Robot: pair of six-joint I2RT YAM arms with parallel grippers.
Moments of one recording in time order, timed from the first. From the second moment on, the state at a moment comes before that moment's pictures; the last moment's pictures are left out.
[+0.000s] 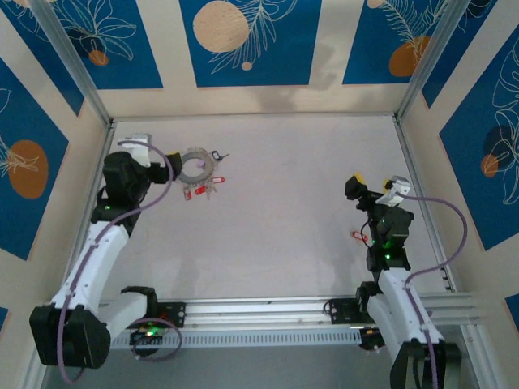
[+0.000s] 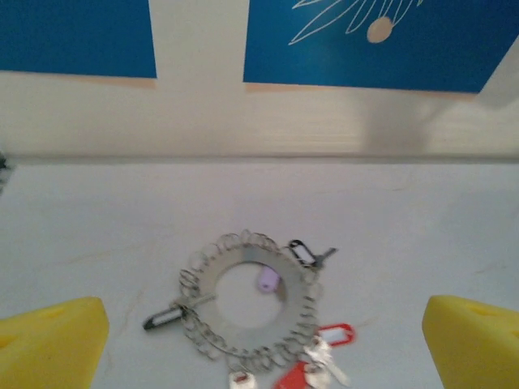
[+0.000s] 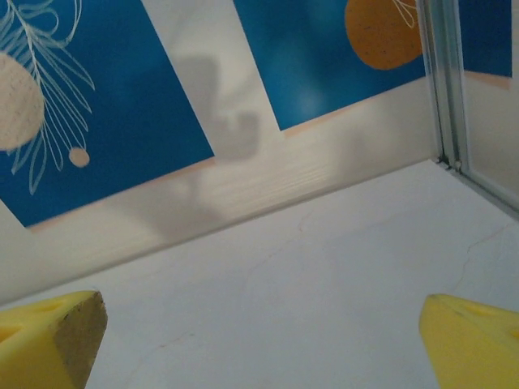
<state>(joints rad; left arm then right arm) -0.08 1.02 0.89 -0.19 0.11 -0.14 -0.06 0.64 0.22 0.42 -0.02 0.40</state>
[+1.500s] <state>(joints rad) -0.10 1.74 1.24 -0.32 0.25 -0.38 0.51 0.88 0.36 0.13 -0.06 0.25</state>
